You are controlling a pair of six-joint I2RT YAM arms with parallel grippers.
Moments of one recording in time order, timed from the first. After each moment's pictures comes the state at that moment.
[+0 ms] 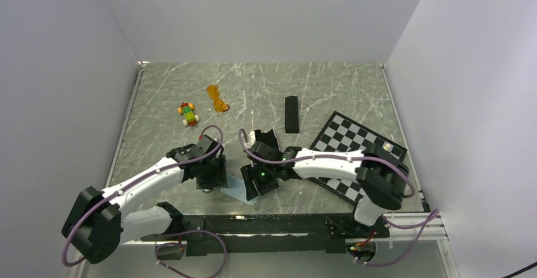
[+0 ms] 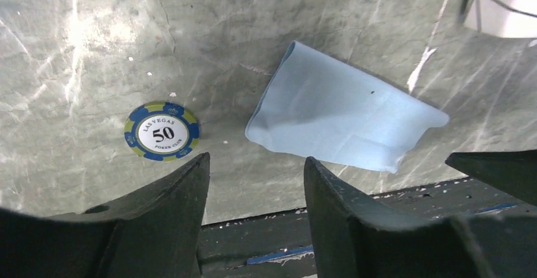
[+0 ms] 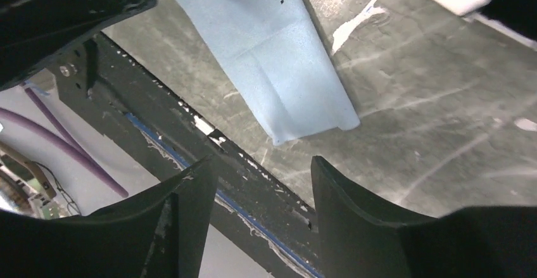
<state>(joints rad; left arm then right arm) -0.63 1.12 0.59 -0.71 0.04 -0.72 1.11 1.68 0.99 -0.40 -0.24 0.70</state>
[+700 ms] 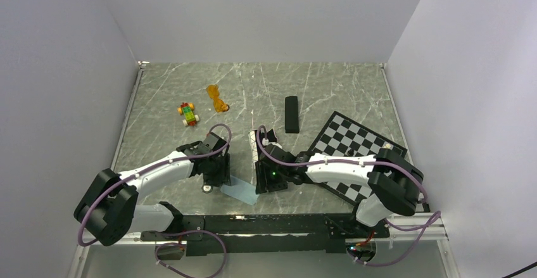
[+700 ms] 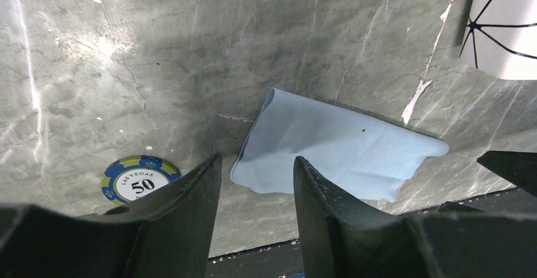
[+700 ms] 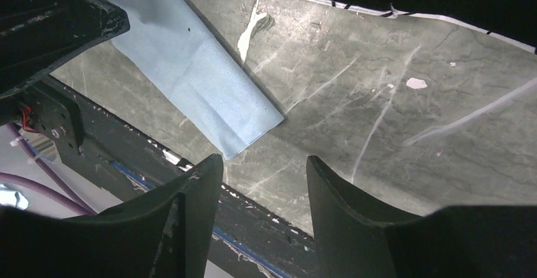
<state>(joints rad) -0.63 1.26 0.60 -0.56 0.06 -0.67 1.08 1.52 0.81 -0.29 -0.07 0.87</state>
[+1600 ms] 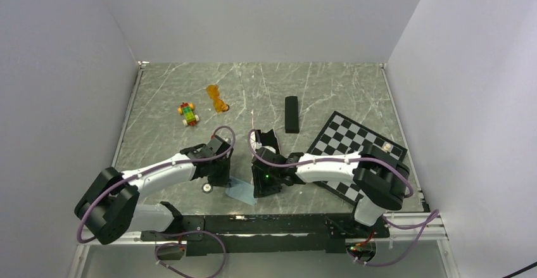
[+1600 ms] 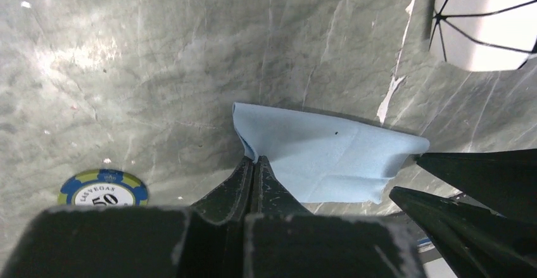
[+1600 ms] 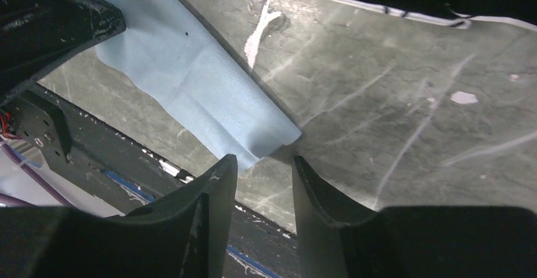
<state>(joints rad) -0.68 1.28 0.59 -0.49 0.07 -0.70 1.11 1.62 0.85 -0.29 -0.08 0.89</state>
